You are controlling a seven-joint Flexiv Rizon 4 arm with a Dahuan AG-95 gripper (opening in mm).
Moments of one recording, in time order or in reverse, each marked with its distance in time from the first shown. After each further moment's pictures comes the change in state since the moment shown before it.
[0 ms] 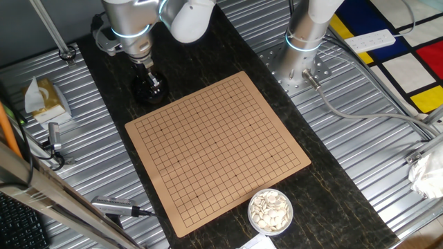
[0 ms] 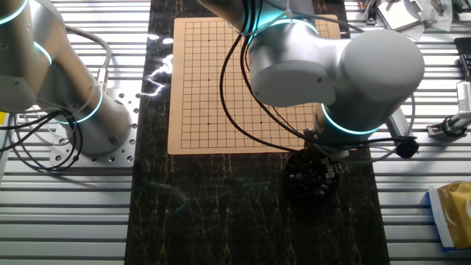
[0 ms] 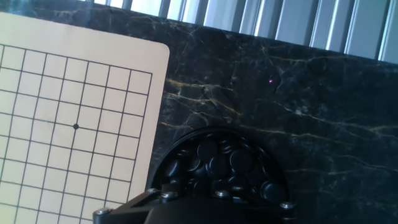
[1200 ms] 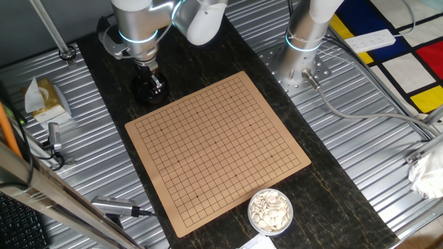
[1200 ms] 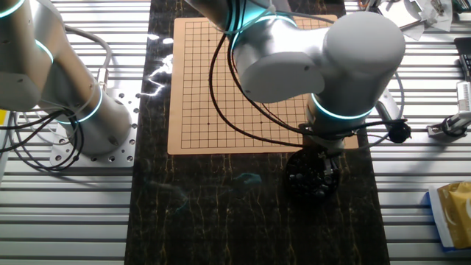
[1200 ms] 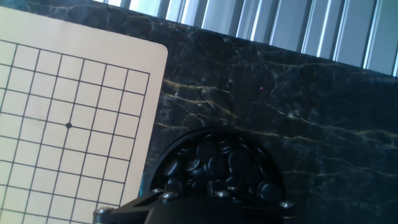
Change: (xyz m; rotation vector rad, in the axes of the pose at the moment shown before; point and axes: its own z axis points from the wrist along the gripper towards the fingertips) arm 0.001 0.000 0.000 0.075 -0.023 -0.030
